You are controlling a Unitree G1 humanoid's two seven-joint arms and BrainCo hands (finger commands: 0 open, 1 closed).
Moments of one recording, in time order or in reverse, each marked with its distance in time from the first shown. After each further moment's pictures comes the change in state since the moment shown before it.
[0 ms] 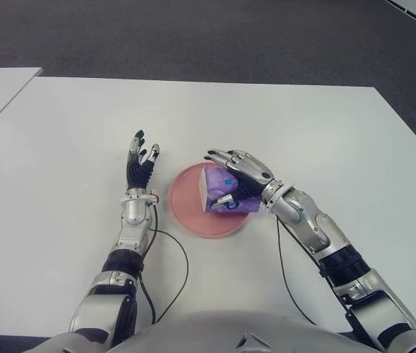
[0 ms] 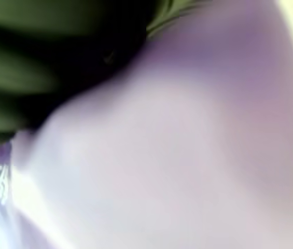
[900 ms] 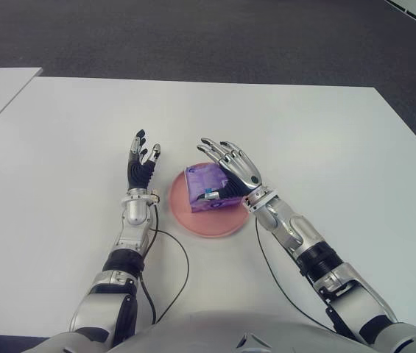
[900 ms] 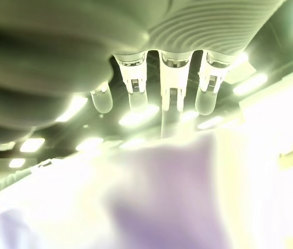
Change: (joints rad) left arm -0.006 -0.002 -0.002 0.013 0.011 -0.019 0.007; right arm -0.066 0.122 0.078 0.289 -0.109 -0.068 -0.465
